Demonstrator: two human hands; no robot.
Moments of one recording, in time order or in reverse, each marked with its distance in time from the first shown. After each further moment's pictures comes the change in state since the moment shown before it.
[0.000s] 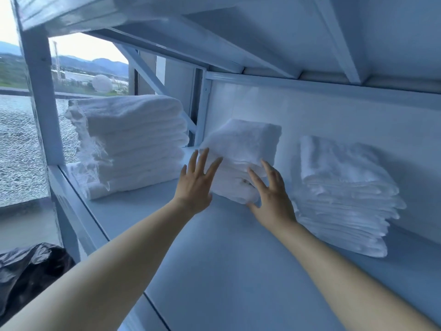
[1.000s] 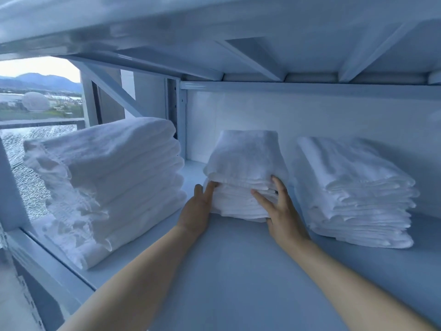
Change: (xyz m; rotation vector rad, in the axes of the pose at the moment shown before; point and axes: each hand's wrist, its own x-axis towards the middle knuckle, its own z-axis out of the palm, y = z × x) left_hand 0.041 -0.057 0.046 -0.312 -0.145 0.069; right_hand 0.013 -0.035 0.029 -0.110 -0.063 0.256
